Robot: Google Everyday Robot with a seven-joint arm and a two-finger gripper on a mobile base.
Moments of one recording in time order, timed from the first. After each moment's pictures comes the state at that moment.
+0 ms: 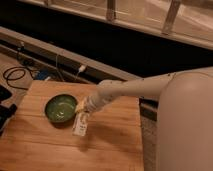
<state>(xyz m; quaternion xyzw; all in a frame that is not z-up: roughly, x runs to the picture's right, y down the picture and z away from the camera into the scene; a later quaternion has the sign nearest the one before) -0.118 0.123 0.786 -0.40 -0.01 0.70 0.60</state>
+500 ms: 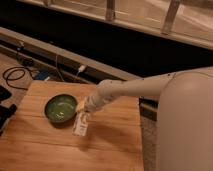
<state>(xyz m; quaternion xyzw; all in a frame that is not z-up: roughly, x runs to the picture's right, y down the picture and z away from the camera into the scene) -0.117 0.122 0.787 -0.40 -0.02 0.70 0.60</state>
